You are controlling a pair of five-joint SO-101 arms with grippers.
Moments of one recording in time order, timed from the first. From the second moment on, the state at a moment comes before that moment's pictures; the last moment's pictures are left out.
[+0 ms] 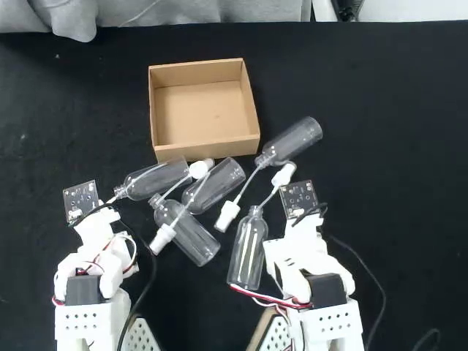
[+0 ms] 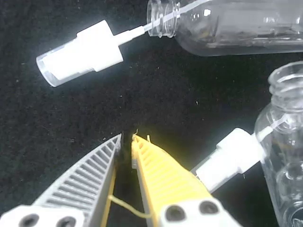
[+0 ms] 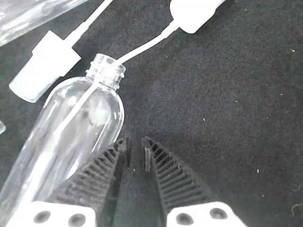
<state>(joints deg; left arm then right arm) -8.7 -103.7 96.1 72.5 11.5 -9.8 -103.0 96.7 74.5 1.5</state>
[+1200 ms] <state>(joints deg) -8.7 -103.7 96.1 72.5 11.5 -2.7 -103.0 96.7 68.0 18.2</state>
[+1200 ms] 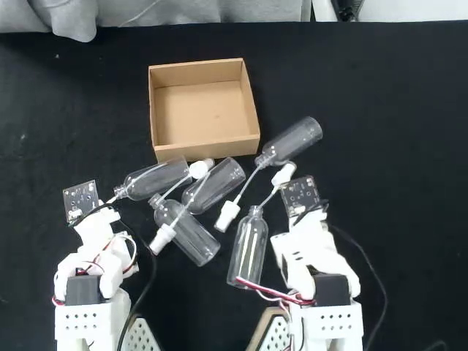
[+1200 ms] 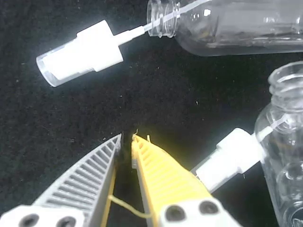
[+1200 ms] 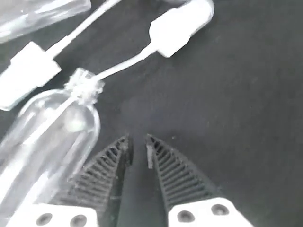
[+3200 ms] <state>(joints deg) -8.7 -103.7 96.1 72.5 11.5 -1.9 -62.9 46.7 74.3 24.7</state>
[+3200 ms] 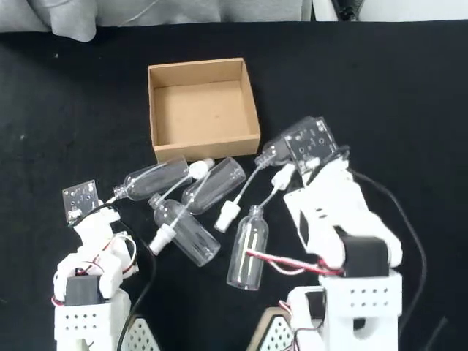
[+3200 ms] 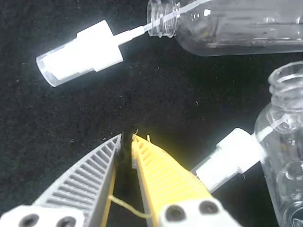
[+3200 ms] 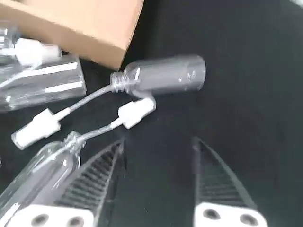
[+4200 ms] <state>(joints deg) -8.7 -103.7 96.1 72.5 11.5 -1.8 -14.5 14.2 71.2 16.9</state>
